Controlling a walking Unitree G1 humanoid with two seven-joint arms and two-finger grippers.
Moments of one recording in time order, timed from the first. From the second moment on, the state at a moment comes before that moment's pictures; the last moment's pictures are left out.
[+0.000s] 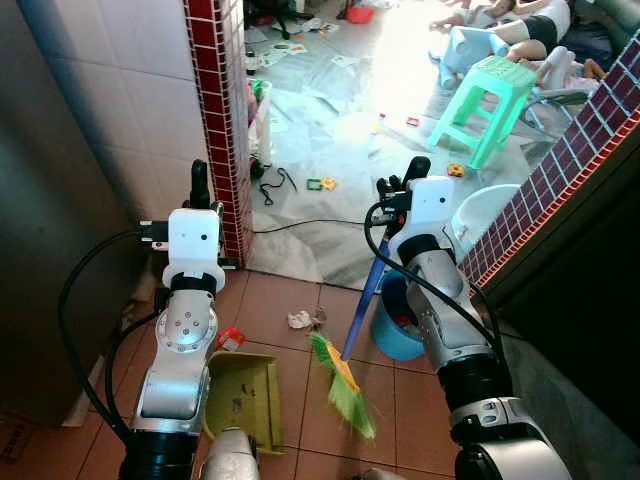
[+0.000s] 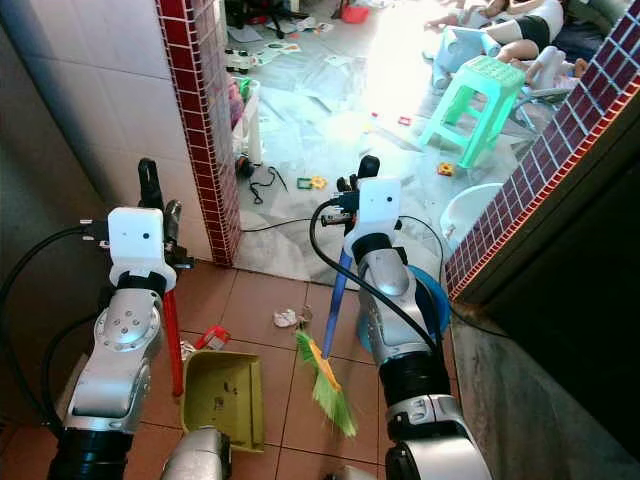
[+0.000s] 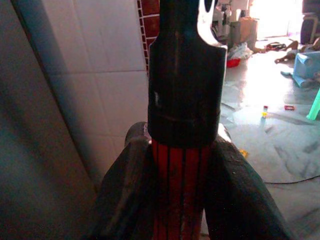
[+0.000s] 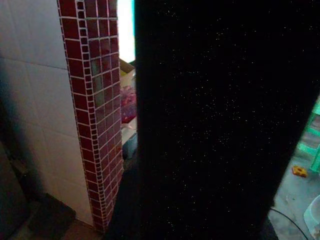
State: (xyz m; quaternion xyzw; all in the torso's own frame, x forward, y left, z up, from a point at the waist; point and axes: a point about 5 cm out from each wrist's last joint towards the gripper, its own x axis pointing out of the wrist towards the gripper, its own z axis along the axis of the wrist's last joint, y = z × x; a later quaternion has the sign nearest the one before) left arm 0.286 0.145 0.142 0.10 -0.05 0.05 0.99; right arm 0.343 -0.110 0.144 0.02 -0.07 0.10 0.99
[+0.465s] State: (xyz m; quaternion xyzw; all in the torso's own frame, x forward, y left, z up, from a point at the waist) left arm 0.286 0.142 0.142 0.10 -0.05 0.05 0.99; right arm 0.343 -0.113 0.144 0.02 -0.07 0.09 0.99
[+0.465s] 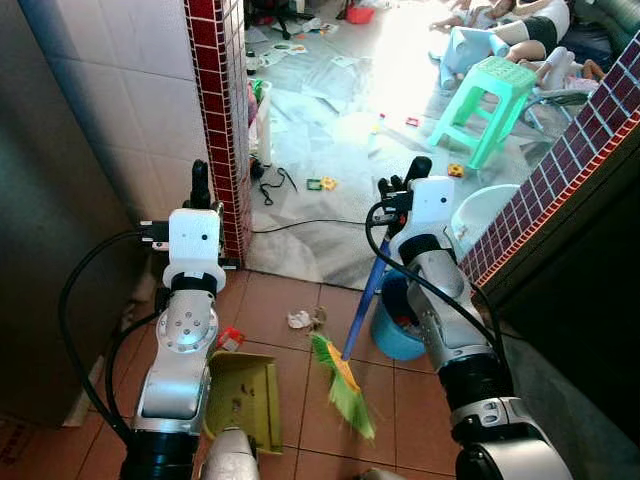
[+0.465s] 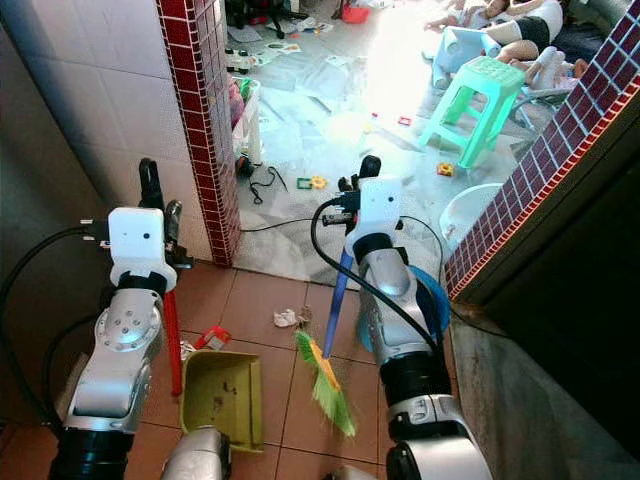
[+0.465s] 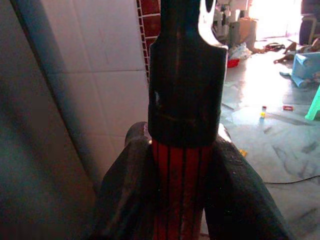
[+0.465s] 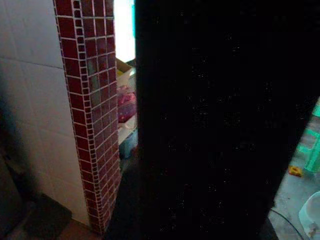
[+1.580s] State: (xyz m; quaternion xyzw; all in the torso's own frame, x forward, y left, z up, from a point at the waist) left arm 0.286 0.132 0.155 0.10 -0.07 0.01 0.99; right arm 0.346 -0.113 0.162 -0.04 -0.12 0.06 0.99
